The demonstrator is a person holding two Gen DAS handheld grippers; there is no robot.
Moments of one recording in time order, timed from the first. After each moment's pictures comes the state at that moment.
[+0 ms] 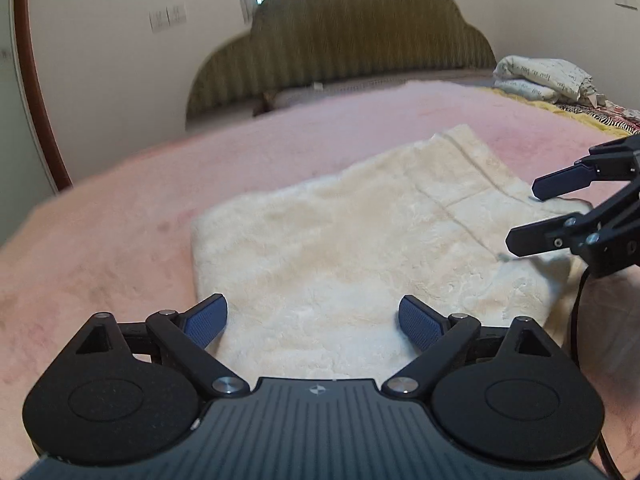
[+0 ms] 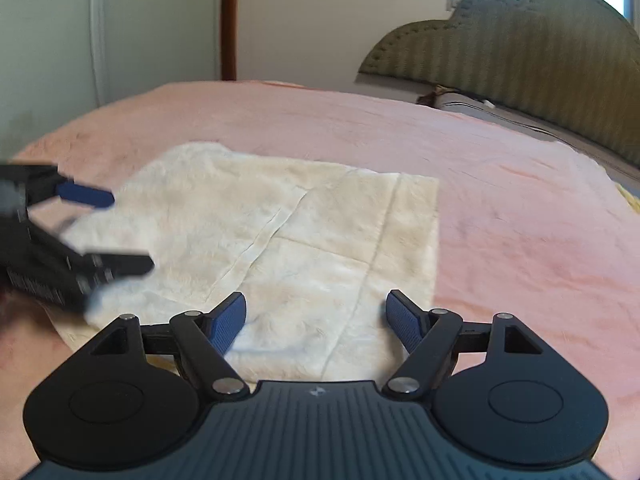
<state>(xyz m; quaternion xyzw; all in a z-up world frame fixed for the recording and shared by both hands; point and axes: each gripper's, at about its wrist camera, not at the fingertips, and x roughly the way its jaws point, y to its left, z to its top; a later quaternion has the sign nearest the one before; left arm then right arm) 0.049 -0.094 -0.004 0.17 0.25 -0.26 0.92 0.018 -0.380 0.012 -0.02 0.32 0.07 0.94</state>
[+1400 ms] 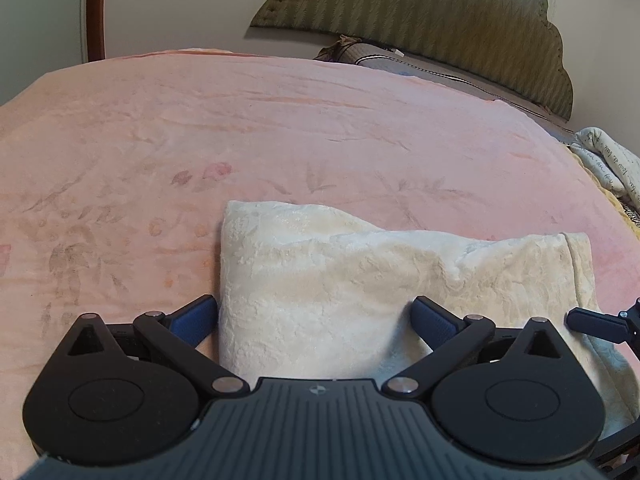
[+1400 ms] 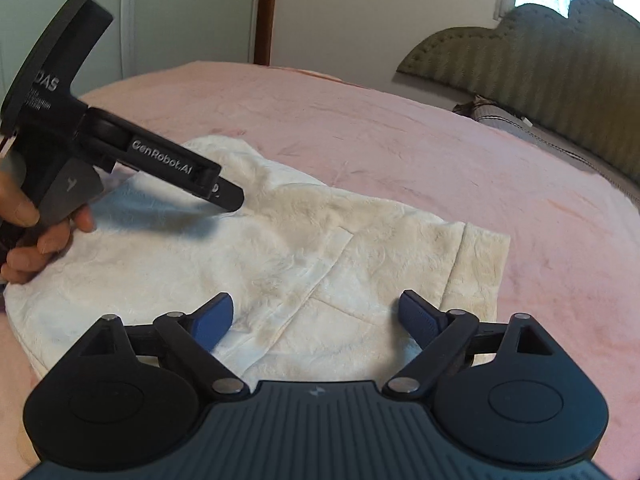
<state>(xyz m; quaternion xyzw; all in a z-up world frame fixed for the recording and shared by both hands) 0.184 -0.097 -0.005 0.00 0.40 -0.19 0.90 0.078 -0.351 -0.002 -0.07 0.33 0.11 0.93</state>
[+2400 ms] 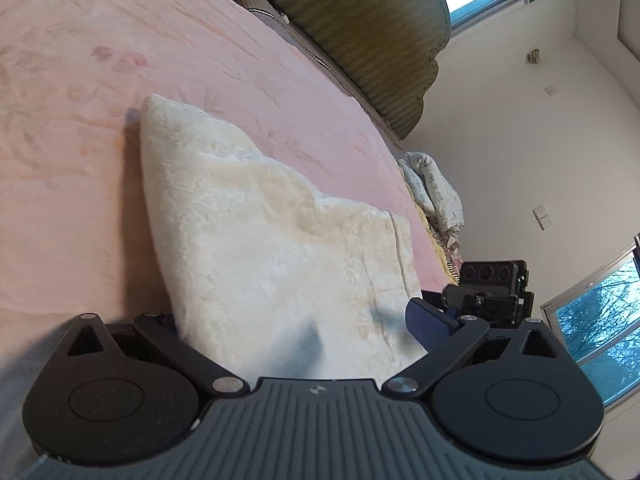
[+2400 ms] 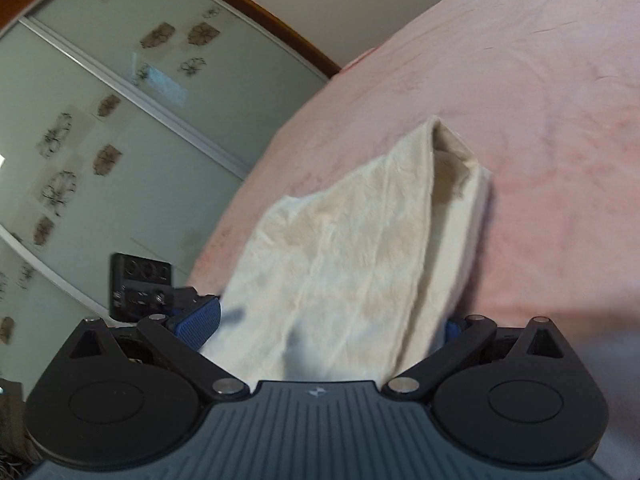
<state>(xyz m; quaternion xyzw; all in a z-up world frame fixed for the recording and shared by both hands) 0.168 -0.032 -0.034 -0.24 0.46 -0.43 0.74 0.123 -0.511 -0.040 0.34 0.37 0.34 0.79</state>
